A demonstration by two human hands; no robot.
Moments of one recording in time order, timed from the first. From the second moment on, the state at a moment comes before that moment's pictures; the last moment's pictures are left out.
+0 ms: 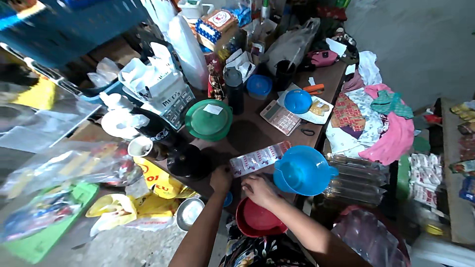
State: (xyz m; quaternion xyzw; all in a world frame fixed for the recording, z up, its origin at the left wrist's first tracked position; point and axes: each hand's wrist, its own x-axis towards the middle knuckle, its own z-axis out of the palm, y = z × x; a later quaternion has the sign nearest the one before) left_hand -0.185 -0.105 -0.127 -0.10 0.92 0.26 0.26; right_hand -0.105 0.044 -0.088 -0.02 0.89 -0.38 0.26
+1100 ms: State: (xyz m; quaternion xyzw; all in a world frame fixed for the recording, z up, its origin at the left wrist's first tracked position) left_hand -0.176 -0.114 -0.118 -0.01 0.89 0.41 0.19; right_hand -0.157 0.016 -0.116 0.04 0.93 -0.28 0.21
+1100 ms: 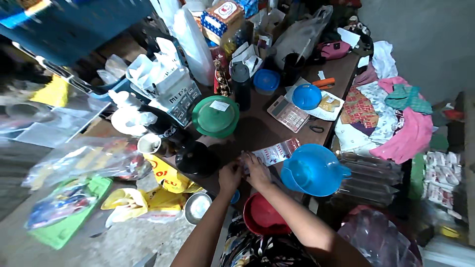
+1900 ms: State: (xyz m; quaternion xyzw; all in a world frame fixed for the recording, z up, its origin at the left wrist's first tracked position) left_hand -0.134 -0.186 -0.021 -0.02 0.75 0.66 0.04; right_hand -0.170 0.004 -0.110 0.00 0.95 -0.24 0.20
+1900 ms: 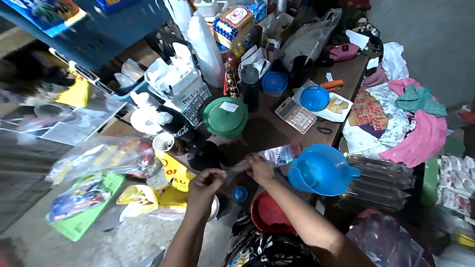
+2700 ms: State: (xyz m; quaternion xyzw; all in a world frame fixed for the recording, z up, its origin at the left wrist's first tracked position) left_hand -0.078 -0.252 0.038 -0.03 0.63 0.78 -0.04; right_hand -0.175 0.010 -0.112 0.01 0.95 -0.24 0.20
